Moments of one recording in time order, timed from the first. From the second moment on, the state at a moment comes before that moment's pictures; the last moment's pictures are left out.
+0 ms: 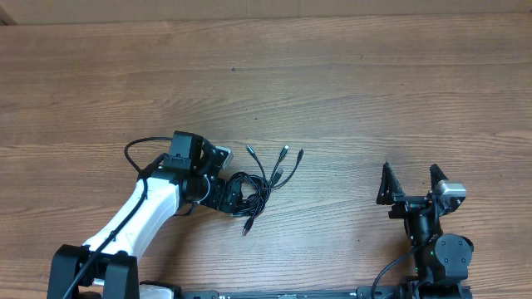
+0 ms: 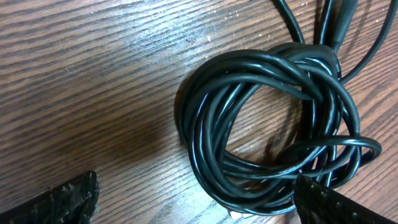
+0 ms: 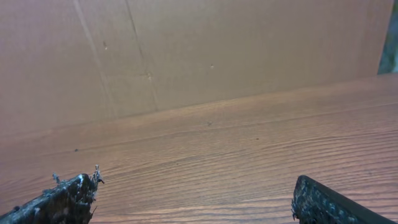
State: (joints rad) left arm -0.20 1.47 0.72 -0.57 0.31 0.12; right arm 0.00 0.01 0.02 -0.04 -0.03 0.19
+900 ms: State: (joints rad) left arm -0.20 1.51 0.72 -0.46 0.27 0.10; right arm 0.00 0.01 0.02 -0.04 -0.03 0.19
